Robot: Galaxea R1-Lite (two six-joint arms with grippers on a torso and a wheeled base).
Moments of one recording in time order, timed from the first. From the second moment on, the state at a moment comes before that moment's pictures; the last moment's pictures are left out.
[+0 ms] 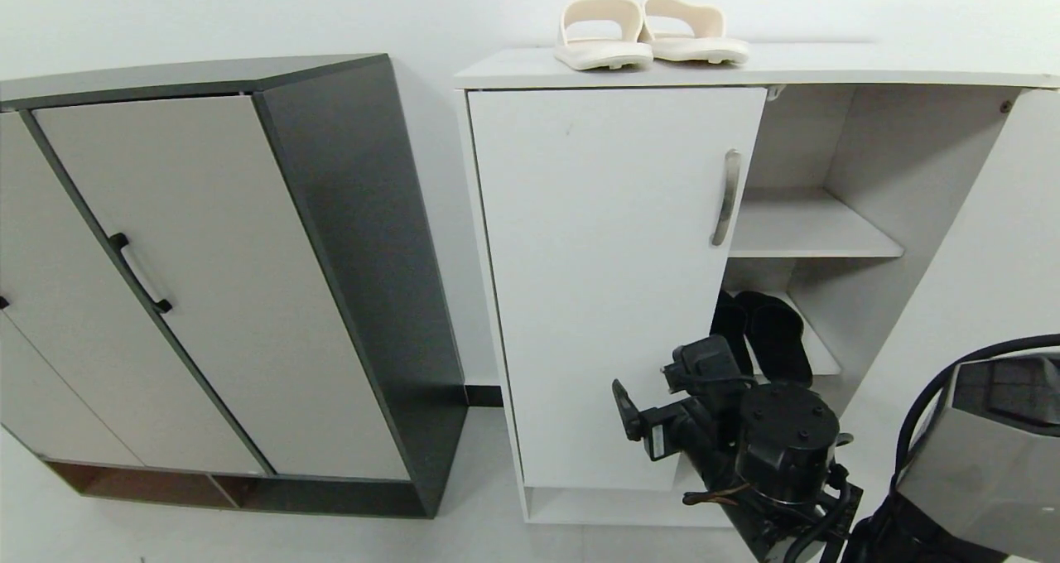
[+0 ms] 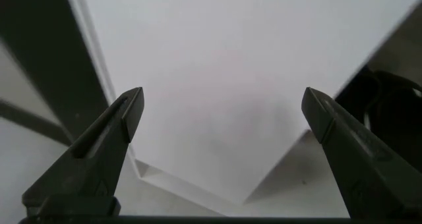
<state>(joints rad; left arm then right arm) 0.00 0.00 0.00 0.00 0.00 0.00 0.82 2.09 -0.56 -1.49 -0.51 -0.08</state>
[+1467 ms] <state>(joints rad) 0.00 0.00 0.00 0.00 0.00 0.00 0.82 2.09 -0.54 -1.50 -0.48 -0.08</state>
